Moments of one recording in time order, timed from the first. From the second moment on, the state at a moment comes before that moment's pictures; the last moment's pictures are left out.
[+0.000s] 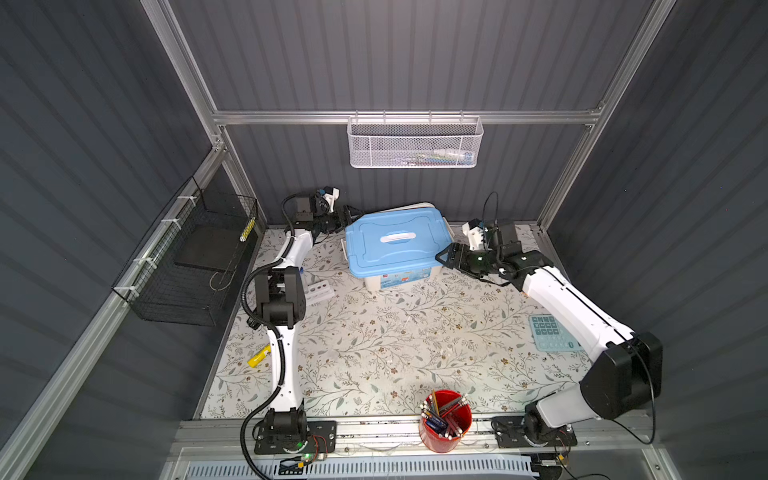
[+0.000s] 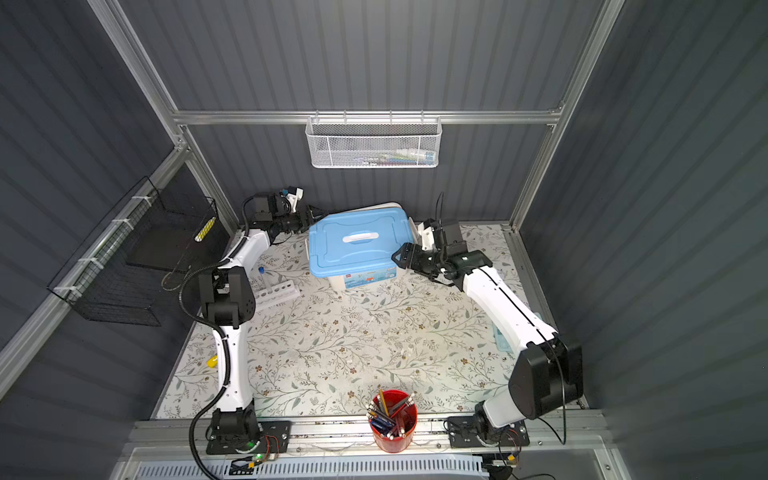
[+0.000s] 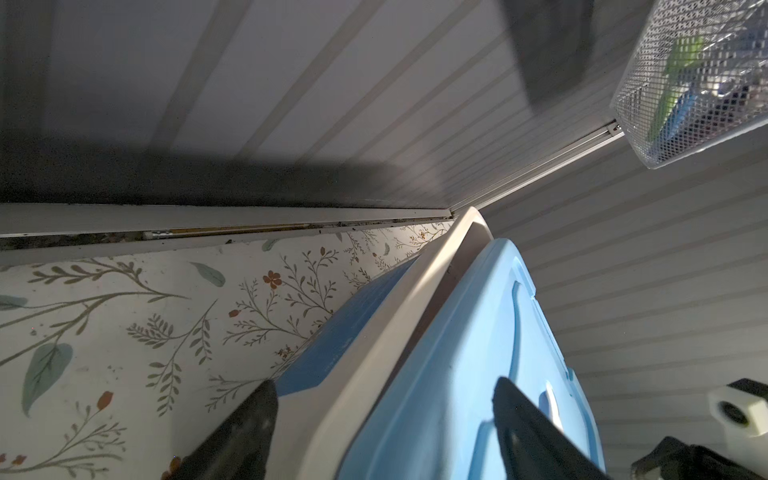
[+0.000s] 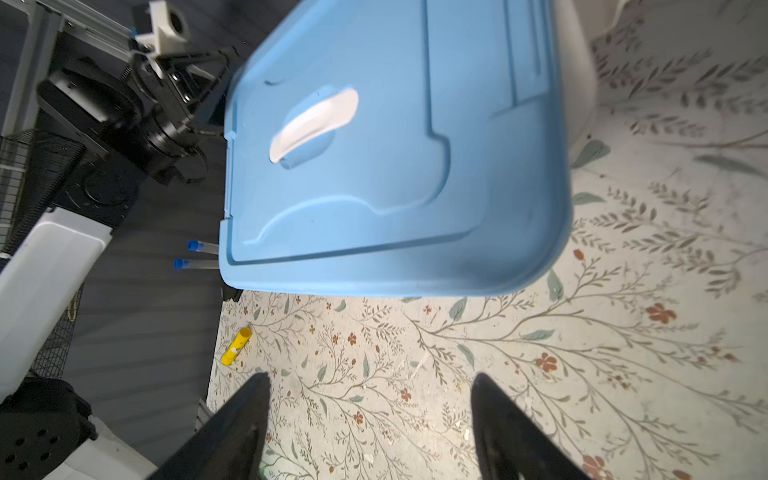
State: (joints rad) left arm -0.04 2.38 2.12 -0.21 0.91 -0.48; right arm 0.35 1.51 1.30 -0.52 -0.41 0.59
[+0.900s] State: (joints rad) left arm -0.04 2.35 2.10 -0.21 0.91 -0.48; right arm 0.30 1.70 1.30 -0.18 -0.47 0.91
